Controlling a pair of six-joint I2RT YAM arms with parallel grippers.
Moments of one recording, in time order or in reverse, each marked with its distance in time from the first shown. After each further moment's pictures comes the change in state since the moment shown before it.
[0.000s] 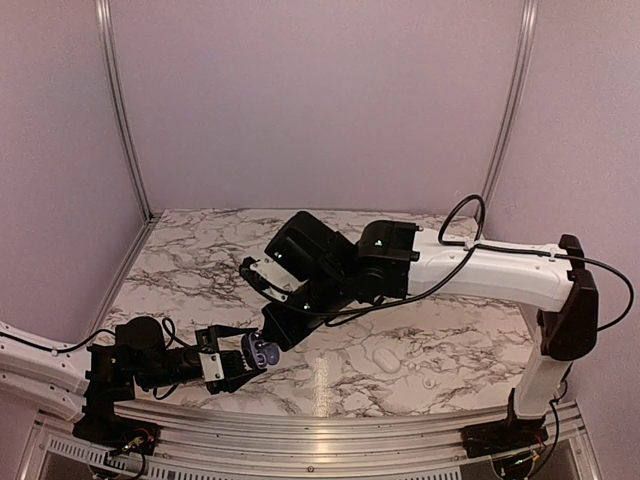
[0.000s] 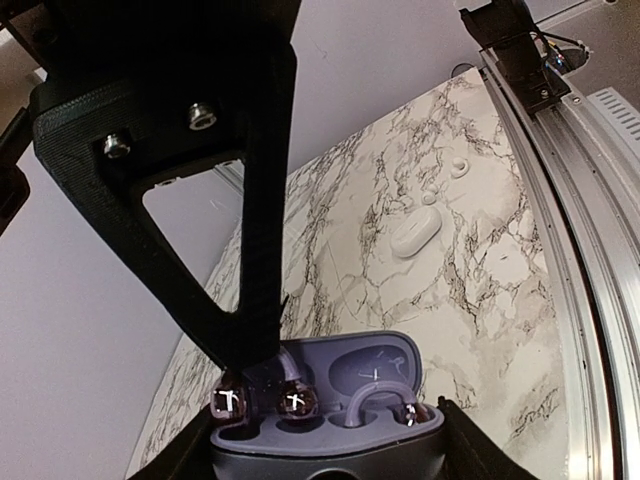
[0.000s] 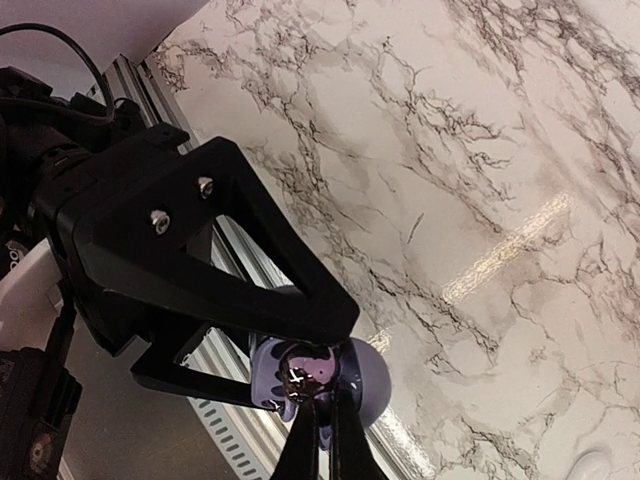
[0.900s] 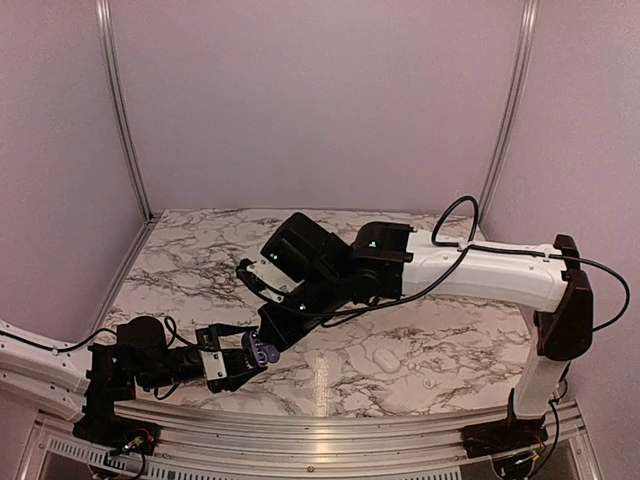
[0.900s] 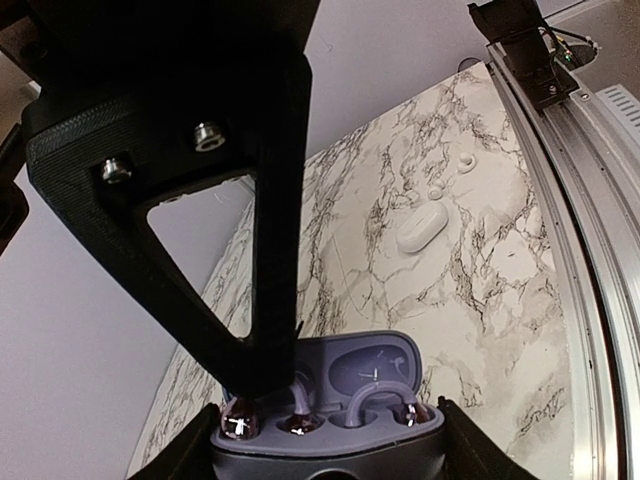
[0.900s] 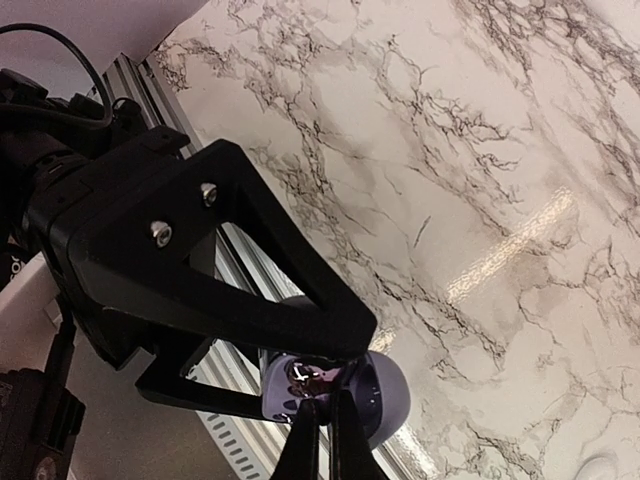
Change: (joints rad) left arm -0.005 0.008 0.011 -0.009 -0.029 -0.004; right arm 0.003 0.029 0.016 0.005 -0.013 0.003
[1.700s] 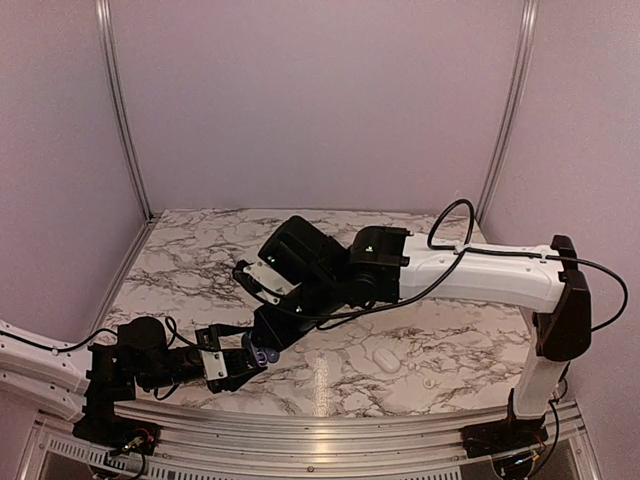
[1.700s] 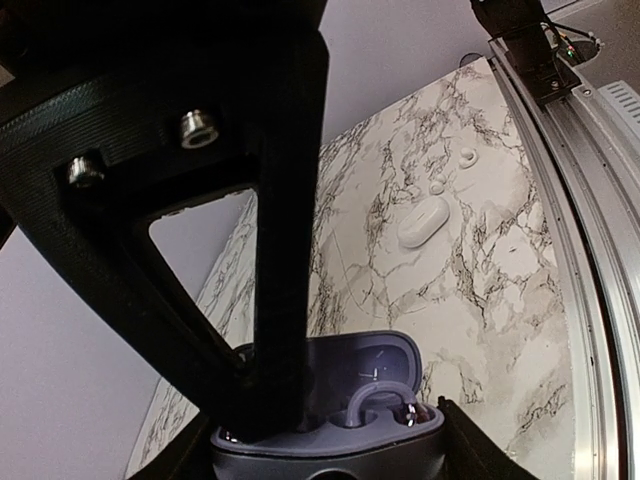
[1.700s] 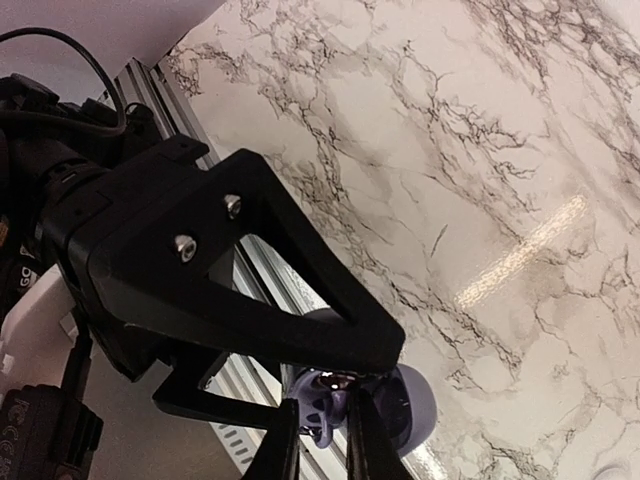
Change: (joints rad) left arm -0.002 0.002 0.002 -0.009 -0.014 -0.004; right arm 0.004 0.006 -0.013 0.045 -0.016 0.023
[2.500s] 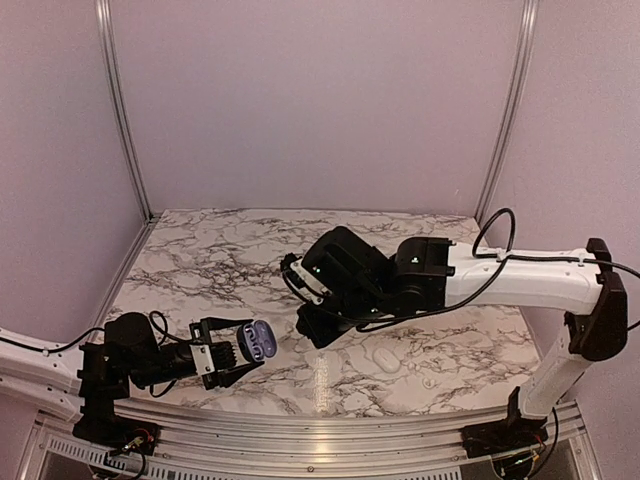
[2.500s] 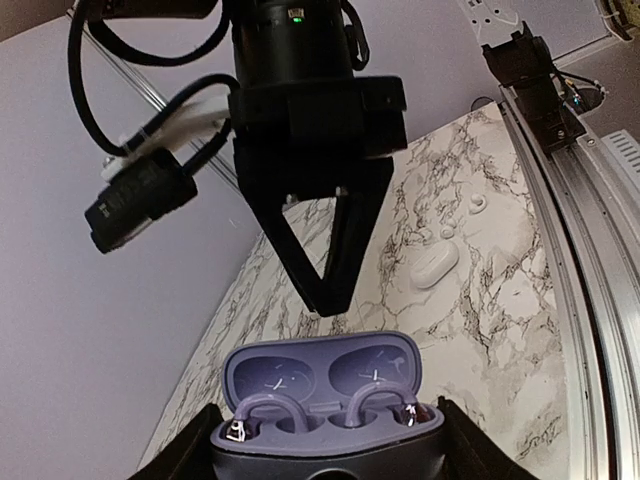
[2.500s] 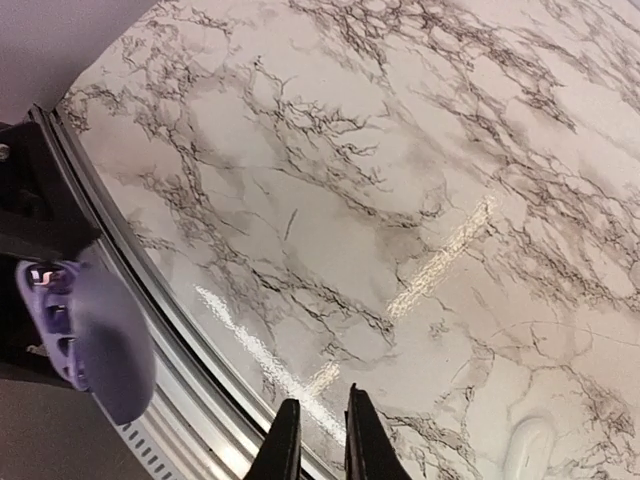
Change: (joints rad) left arm 0.000 -0.079 0.000 0.000 0.029 -0.021; right arm -0.021 -0.222 -0.266 0.054 0.263 0.005
